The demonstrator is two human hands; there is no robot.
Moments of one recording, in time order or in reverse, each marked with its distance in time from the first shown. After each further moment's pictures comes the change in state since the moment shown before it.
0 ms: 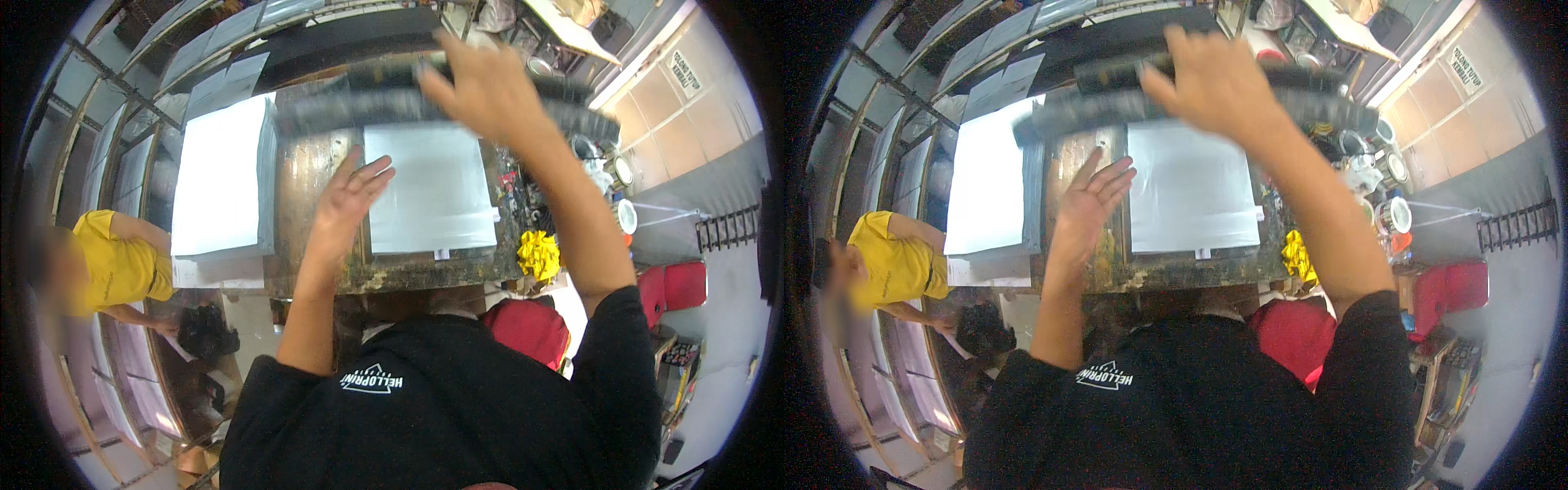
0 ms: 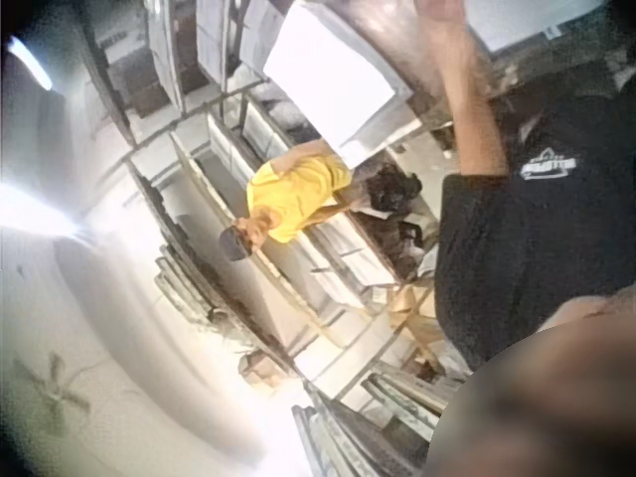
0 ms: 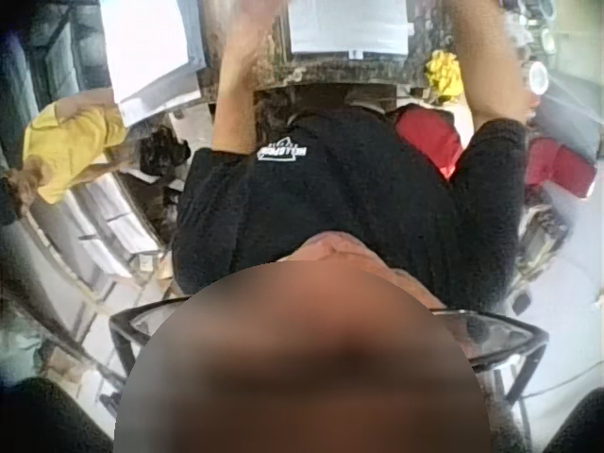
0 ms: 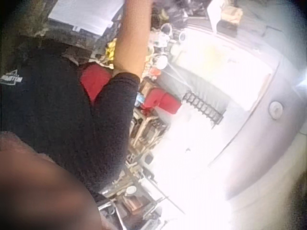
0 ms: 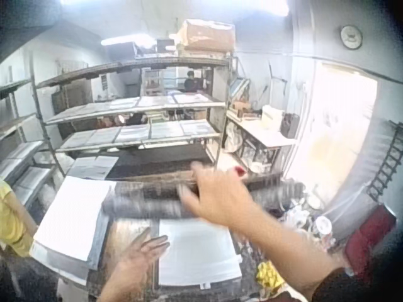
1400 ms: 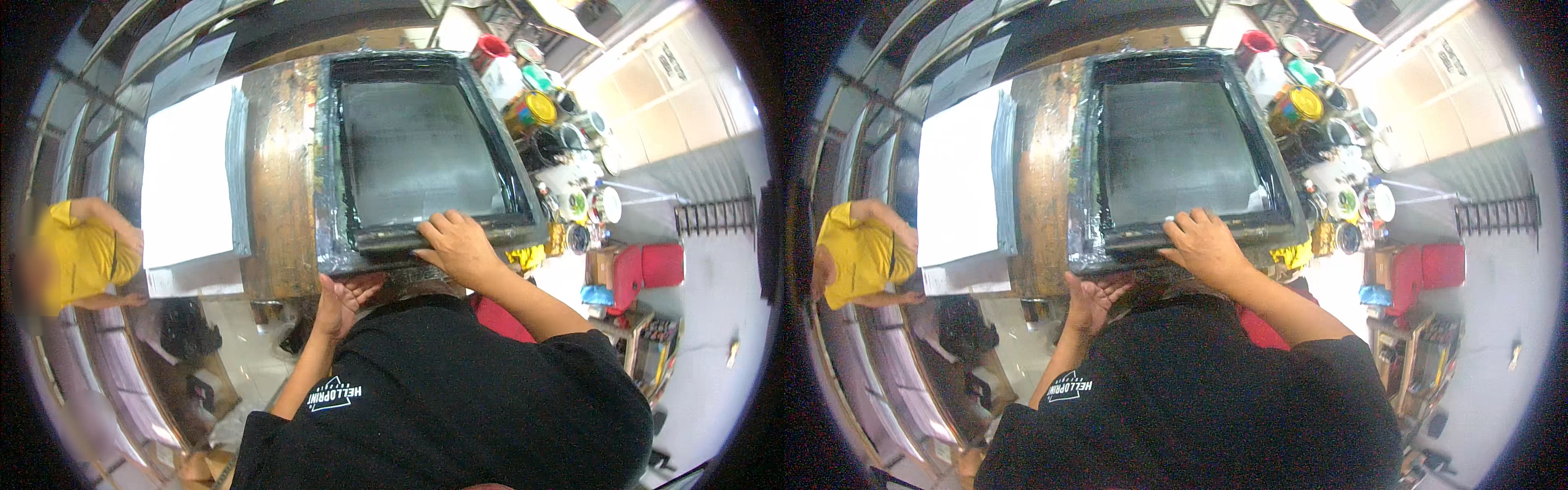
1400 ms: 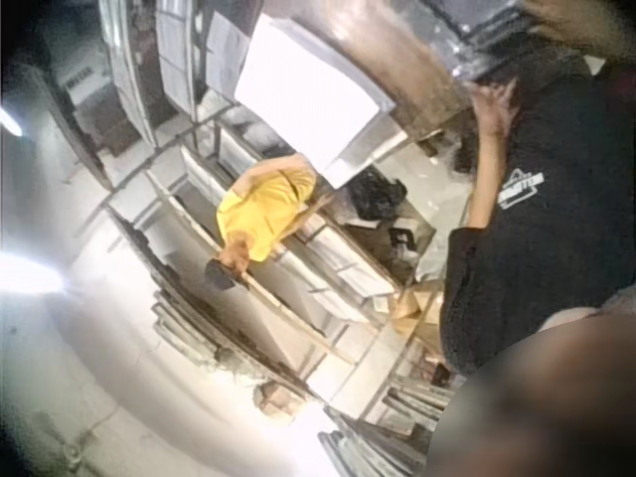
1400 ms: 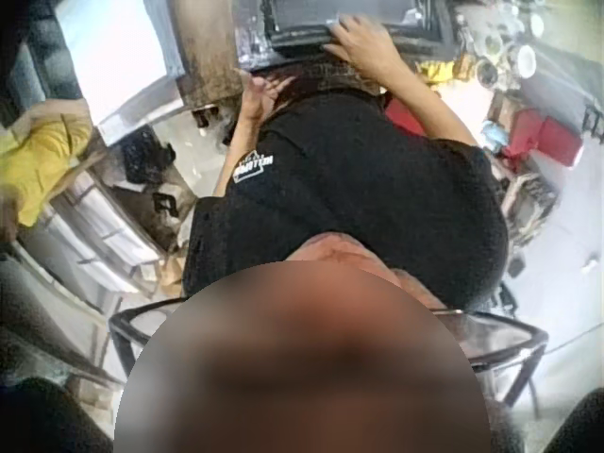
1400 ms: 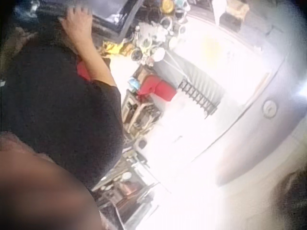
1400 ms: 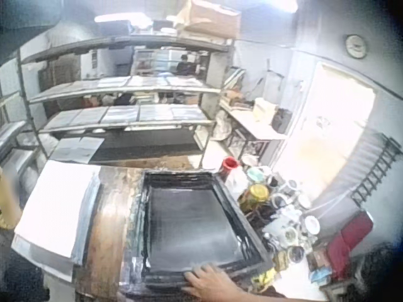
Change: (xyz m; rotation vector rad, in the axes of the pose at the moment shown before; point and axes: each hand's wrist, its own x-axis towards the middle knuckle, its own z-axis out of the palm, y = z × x) left_hand -0.140 -0.117 -0.031 -0.519 0.189 -0.506; right_hand -0.183 -0.037 0.110 0.143 -0.420 -0.138
